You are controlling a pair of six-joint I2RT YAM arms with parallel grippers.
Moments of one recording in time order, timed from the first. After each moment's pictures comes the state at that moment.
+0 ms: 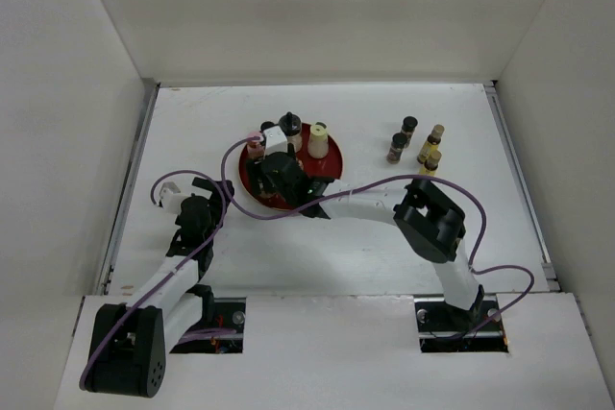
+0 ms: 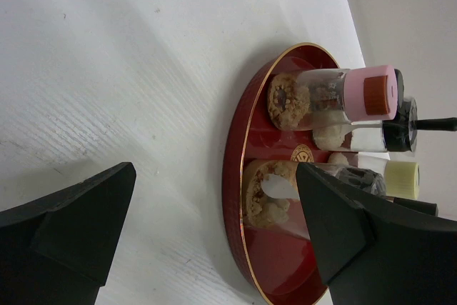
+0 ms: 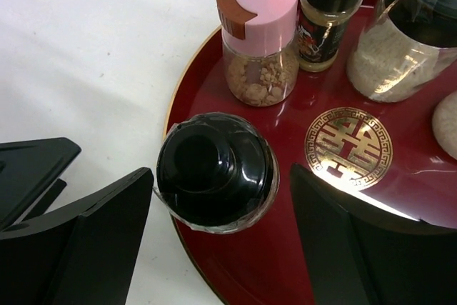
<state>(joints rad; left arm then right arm) -0.10 0.93 0.15 0.37 -0.25 -1.10 1.03 2.08 1.50 0.15 0.44 0.32</state>
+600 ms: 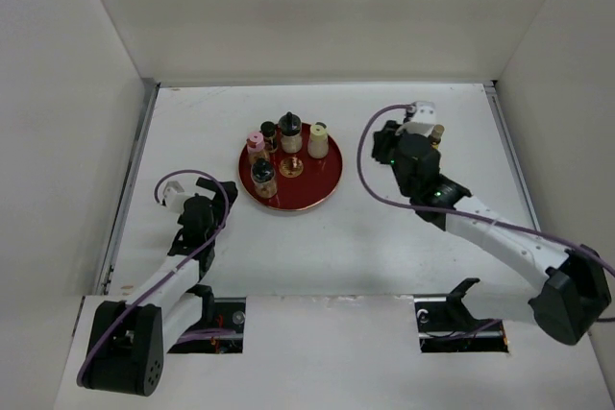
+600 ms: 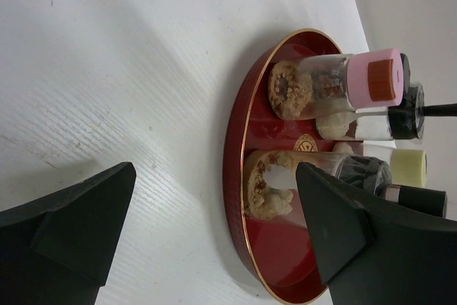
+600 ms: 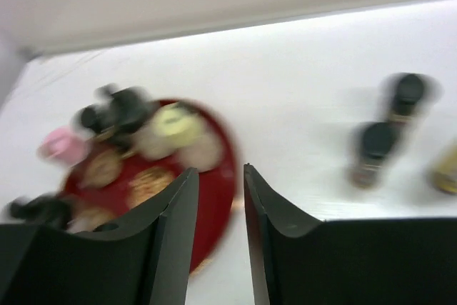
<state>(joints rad) -0.13 0.94 0.15 0.37 -0.25 -1.08 0.70 1.23 0.89 0.18 0.50 0.36</state>
